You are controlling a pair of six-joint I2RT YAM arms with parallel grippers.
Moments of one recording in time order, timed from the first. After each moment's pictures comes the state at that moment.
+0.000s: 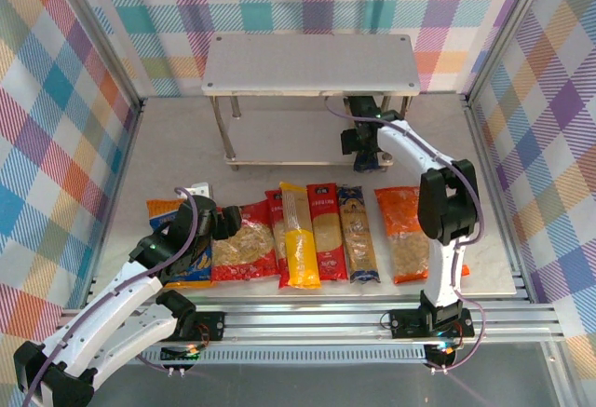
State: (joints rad) left arm -0.57 0.73 0.62 -0.63 -0.30 -0.59; right arm 0.37 1.98 1.65 -0.74 0.23 0.23
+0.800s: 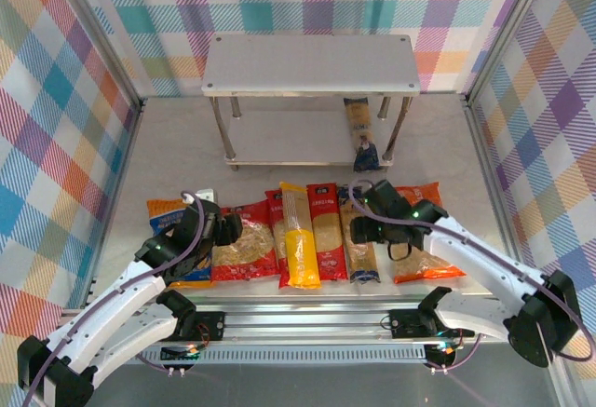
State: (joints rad) left arm -0.59 0.75 0.57 -0.63 -0.27 -0.58; right arm 0.71 1.07 0.79 -0.89 0.12 0.57
